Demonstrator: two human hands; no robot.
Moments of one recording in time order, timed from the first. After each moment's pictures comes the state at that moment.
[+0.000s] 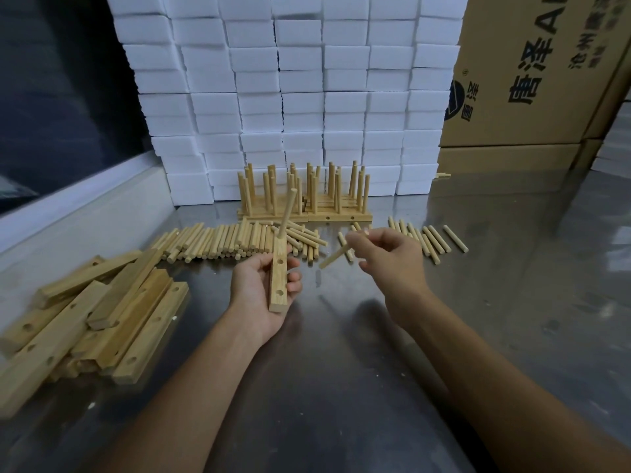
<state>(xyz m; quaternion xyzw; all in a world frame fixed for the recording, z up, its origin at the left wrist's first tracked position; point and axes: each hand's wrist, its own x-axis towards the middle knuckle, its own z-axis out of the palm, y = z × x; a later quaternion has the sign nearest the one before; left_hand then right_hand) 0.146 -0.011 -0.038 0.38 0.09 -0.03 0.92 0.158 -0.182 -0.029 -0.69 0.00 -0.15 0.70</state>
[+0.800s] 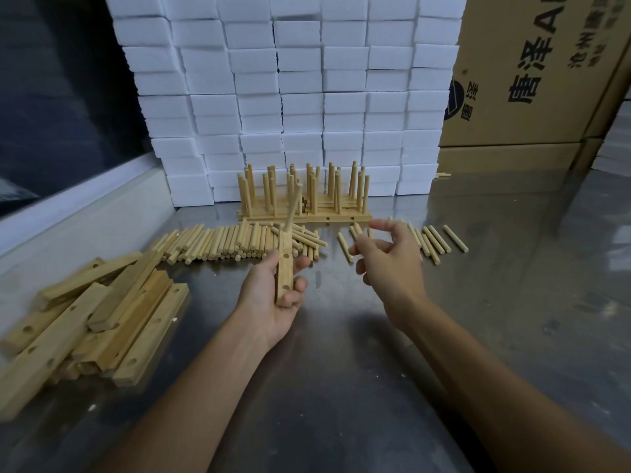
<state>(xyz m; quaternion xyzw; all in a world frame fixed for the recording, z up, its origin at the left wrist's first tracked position) 0.141 -0.018 -0.036 0.41 0.11 -0.04 0.90 0.153 -0.178 -0.027 -0.70 0.01 -0.16 0.70</state>
